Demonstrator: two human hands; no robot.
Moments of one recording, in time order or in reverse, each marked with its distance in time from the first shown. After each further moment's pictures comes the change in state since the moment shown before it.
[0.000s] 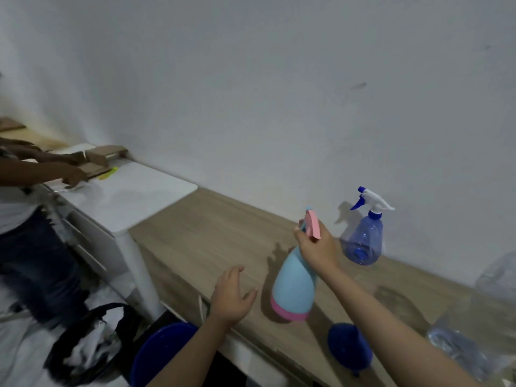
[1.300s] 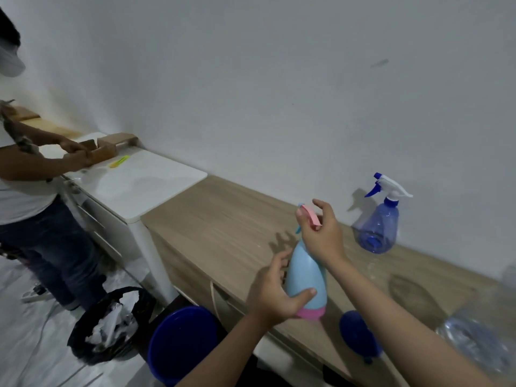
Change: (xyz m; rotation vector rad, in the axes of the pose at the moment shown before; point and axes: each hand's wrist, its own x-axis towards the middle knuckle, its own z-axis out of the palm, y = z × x) left_hand -0.029 0.073 0.007 -0.525 -0.150 0.056; right_hand -0.007 -0.001 0.016 0.037 0.048 -0.096
